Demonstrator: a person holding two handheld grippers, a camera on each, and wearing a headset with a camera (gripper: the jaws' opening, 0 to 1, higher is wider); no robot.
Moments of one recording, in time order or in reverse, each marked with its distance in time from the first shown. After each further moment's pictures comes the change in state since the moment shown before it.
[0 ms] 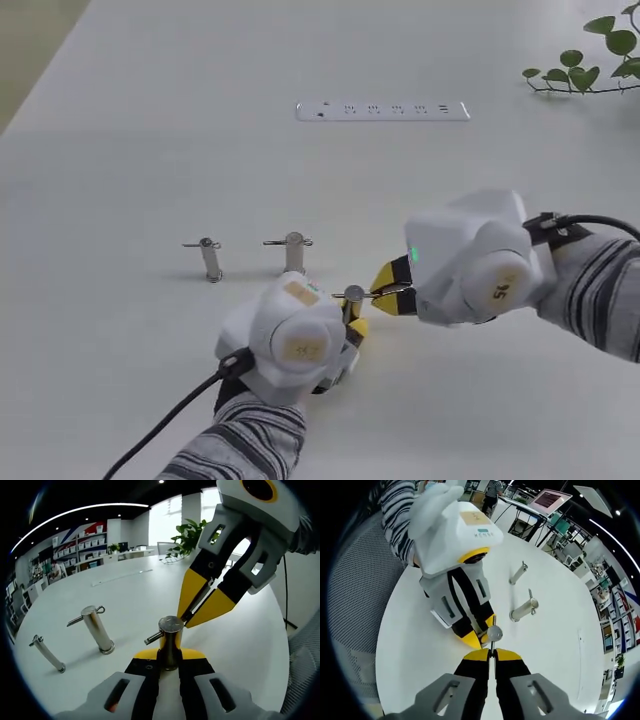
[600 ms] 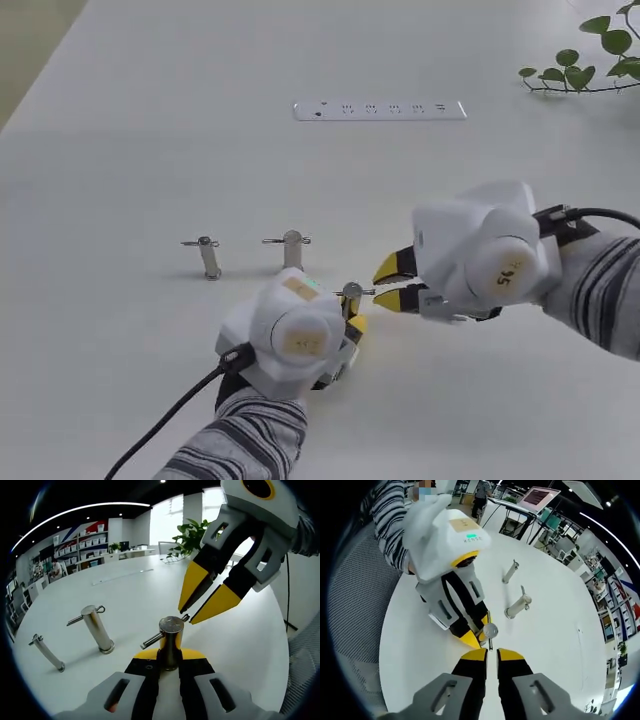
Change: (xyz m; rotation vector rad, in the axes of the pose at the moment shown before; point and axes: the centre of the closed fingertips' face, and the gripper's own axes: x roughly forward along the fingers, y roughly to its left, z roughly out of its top) left arm 0.000 0.000 0.000 -0.013 0.003 0.004; right arm -0.006 -0.005 -0.003 0.108 -0.005 -0.029
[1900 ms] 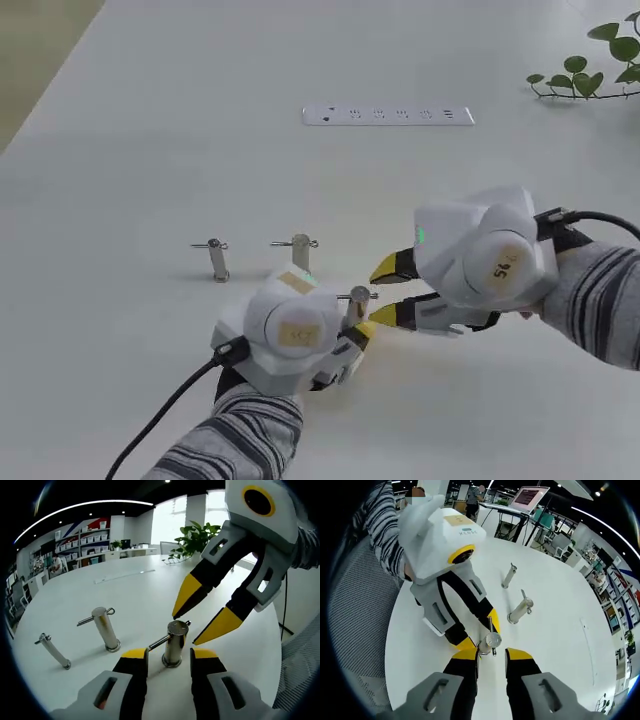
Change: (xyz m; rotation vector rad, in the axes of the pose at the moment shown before) left arm -0.016 0.006 0.006 -0.043 0.004 -0.017; right arm 0.006 0.006 0.012 0.109 -0.055 0.032
